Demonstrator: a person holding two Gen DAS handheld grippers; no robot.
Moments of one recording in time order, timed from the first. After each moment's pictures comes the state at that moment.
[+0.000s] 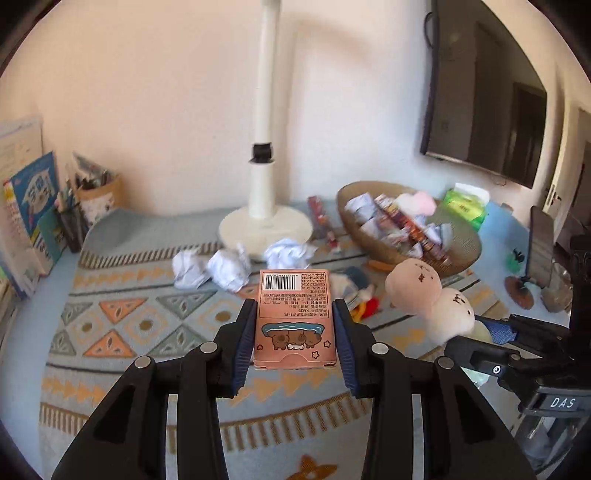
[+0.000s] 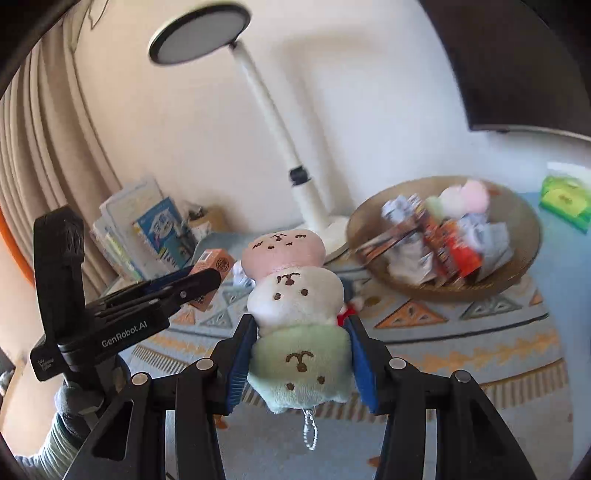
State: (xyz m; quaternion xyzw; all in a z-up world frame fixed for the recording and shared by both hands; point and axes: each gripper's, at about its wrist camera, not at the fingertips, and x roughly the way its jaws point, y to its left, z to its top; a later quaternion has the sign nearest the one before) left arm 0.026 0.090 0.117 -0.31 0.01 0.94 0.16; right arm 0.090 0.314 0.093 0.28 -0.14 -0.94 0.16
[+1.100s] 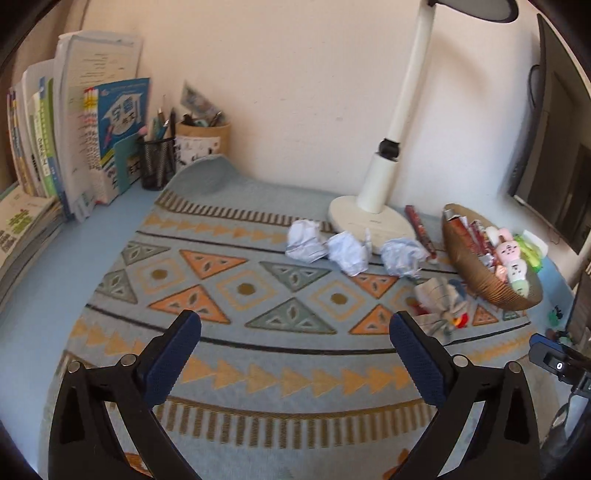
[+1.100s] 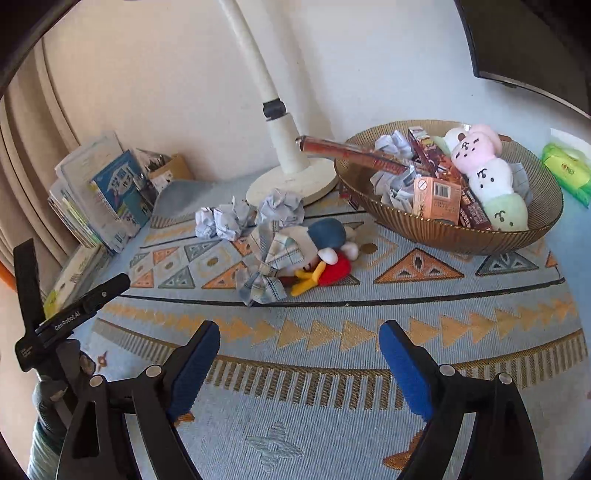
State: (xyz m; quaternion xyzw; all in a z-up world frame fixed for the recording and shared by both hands) left arm 0.019 -0.034 0.062 -0.34 -0.08 0.94 0.01; right arm 0.057 0.252 0.018 0.39 -0.09 -0.91 0.12
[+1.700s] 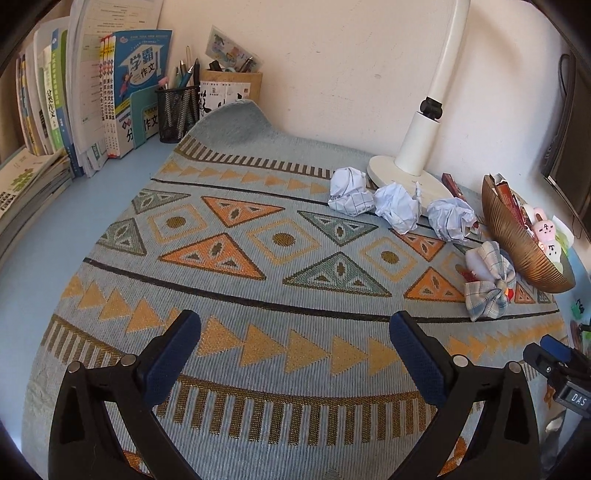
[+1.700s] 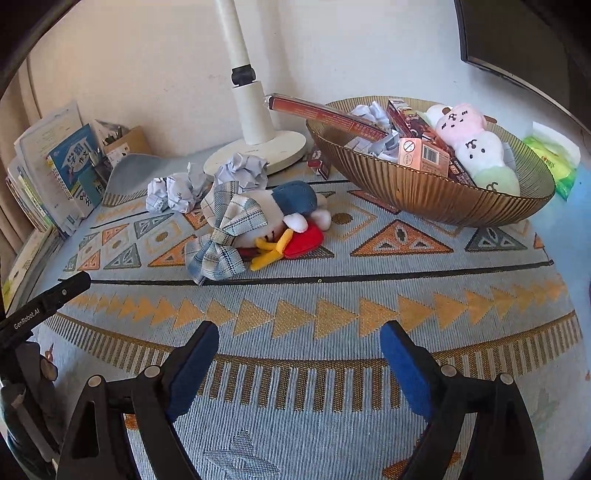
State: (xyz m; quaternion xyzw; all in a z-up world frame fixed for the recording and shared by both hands) left arm 0.009 -0.045 0.021 -0.39 -0.09 0.92 -0.01; right arm 0.043 0.246 -0.013 0.42 -0.06 -0.90 0.05
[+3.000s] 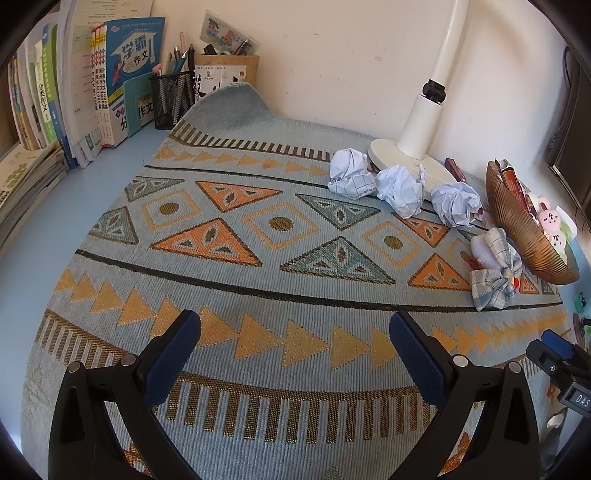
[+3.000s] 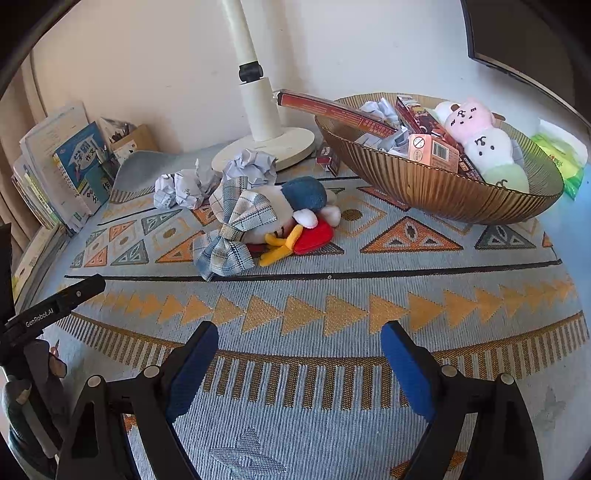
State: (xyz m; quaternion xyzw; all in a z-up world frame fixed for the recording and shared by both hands) left arm 0.003 -0.042 0.015 -0.41 -0.09 0.91 -0.01; right arm 0.043 0.243 -0.015 0.42 -0.06 -0.90 0.07
